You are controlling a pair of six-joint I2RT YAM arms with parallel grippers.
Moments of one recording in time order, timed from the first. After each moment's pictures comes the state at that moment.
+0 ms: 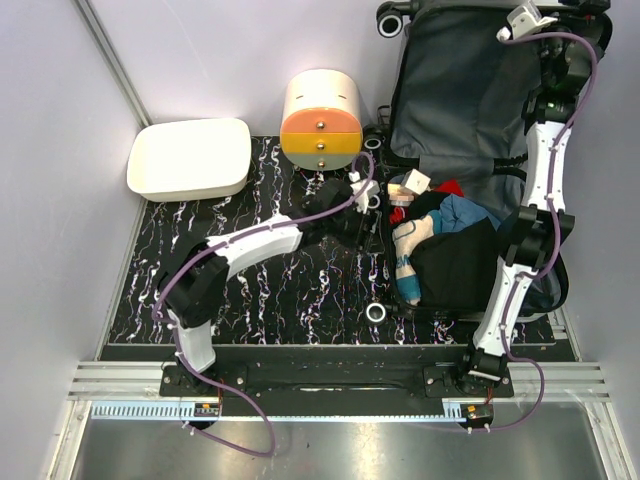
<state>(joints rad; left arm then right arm) -0.79 1.85 1.36 -0.17 0.36 -0.39 -0.24 2.33 2.61 0.32 -0.26 -1.11</state>
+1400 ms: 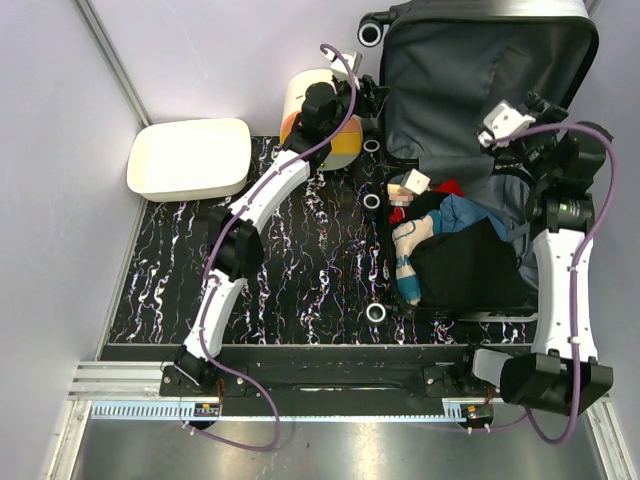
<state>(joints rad) -0.56 2.39 2.42 0.18 0.16 -0.23 -0.21 1.18 1.33 -0.05 -0.49 -1.06</state>
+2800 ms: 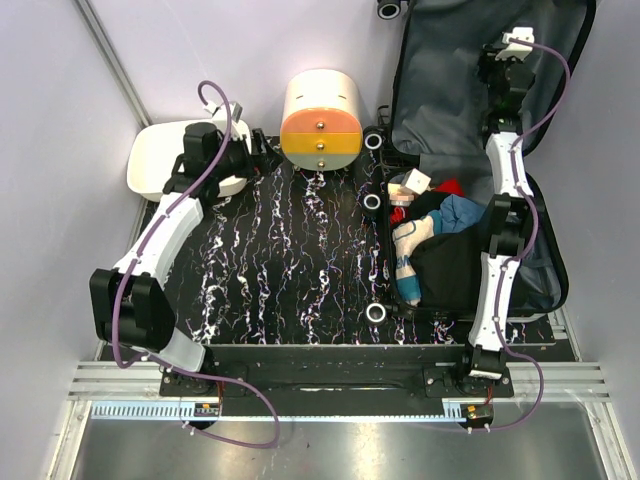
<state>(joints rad) -0.19 1.52 1.35 -0.13 0.37 -0.30 -0.13 2.52 2.52 0.32 -0.02 -0.05</state>
